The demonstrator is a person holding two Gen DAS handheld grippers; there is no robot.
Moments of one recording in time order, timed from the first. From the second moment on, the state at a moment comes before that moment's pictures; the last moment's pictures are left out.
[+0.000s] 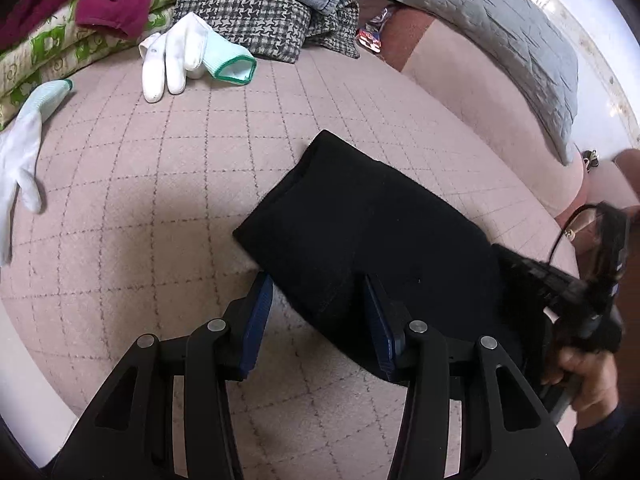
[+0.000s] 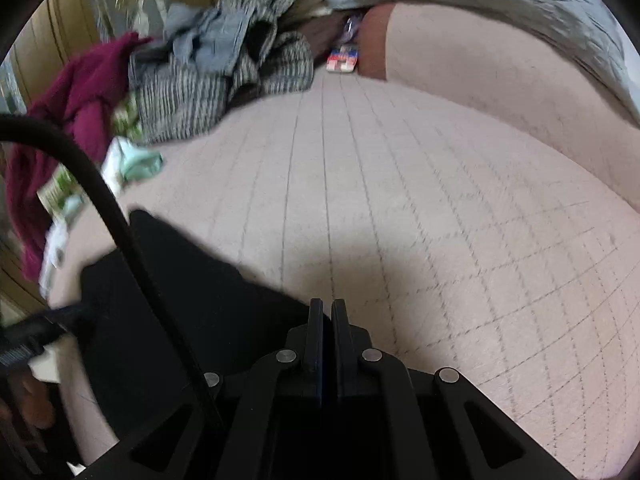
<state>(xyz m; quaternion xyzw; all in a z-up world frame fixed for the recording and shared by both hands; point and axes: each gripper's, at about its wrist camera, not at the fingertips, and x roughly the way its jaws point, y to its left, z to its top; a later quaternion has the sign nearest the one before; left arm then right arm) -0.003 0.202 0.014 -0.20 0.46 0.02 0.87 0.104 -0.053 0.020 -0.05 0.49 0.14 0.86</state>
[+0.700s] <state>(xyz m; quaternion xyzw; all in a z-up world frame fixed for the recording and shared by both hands) -0.010 0.151 0.045 -0.14 0.41 -0.02 0.90 -0.024 -0.074 0.019 0.01 0.50 0.13 0.86</state>
